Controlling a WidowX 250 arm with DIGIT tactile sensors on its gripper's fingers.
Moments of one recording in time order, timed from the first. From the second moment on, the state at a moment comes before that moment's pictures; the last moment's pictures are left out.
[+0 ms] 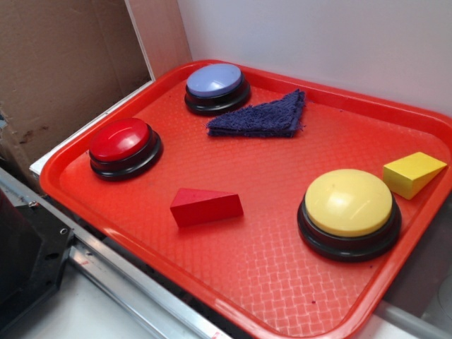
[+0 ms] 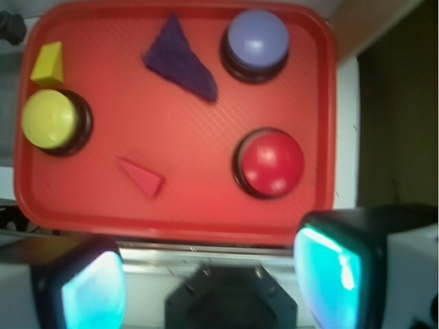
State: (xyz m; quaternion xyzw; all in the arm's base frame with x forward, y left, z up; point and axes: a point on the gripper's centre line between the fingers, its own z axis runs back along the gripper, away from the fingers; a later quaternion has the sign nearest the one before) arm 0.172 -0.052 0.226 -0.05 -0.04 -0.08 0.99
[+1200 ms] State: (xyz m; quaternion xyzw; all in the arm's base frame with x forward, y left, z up) arm 0.138 -0.197 0.193 -0.04 0.01 -0.28 0.96
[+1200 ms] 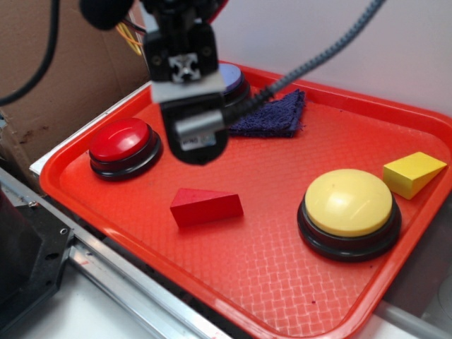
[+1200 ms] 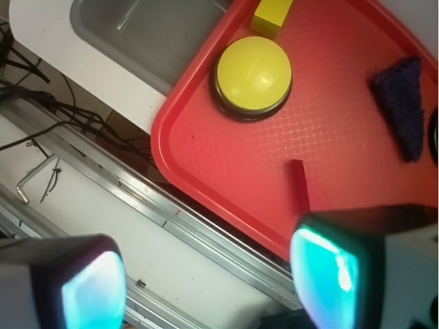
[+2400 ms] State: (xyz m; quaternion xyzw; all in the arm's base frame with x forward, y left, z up) arm 0.146 -0.102 0.019 0.06 0.20 -0.22 0.95
